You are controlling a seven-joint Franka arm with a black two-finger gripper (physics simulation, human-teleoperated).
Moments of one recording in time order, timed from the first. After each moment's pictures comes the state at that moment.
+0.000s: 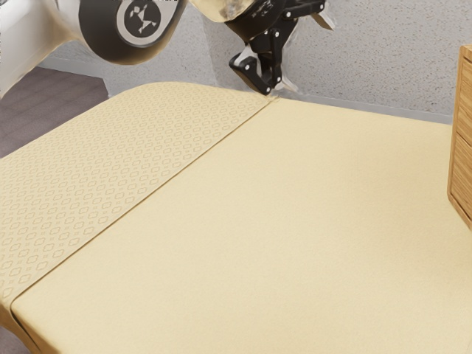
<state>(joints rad) -0.07 0.12 -0.25 -1.16 0.14 1.98 -1.60</state>
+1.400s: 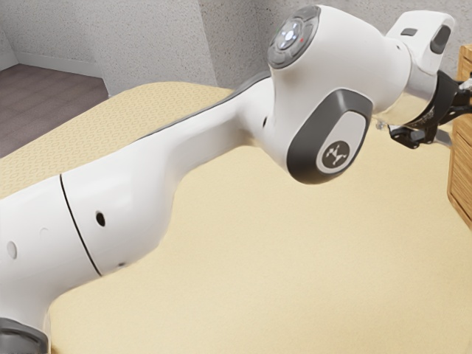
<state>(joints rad) -0.28 0.49 -0.22 -1.10 0.08 2.50 -0.87</state>
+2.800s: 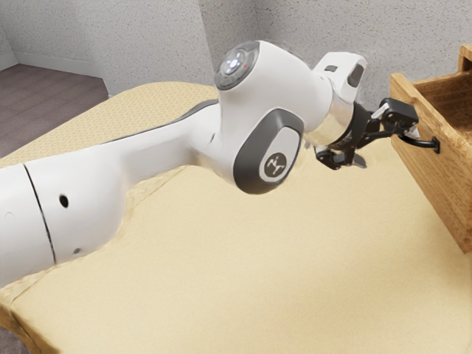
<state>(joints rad) -0.18 0.30 -0.12 -1.48 -0.04 2.57 -0.82</state>
